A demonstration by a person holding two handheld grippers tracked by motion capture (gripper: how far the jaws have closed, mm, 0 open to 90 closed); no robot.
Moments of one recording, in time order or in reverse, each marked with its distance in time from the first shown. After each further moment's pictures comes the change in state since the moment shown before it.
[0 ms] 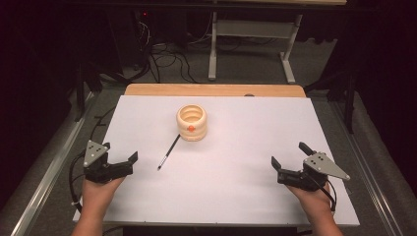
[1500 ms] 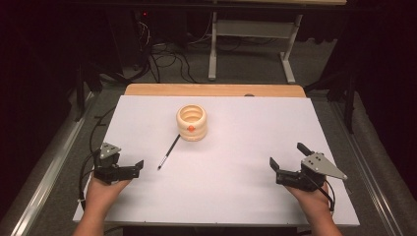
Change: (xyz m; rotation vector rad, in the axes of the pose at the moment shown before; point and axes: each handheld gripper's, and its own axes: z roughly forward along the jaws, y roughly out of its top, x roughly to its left) left arm -0.001 -0.013 0.027 0.282 -0.013 0.012; right arm 0.002 -0.002 0.003 0.013 0.007 -0.009
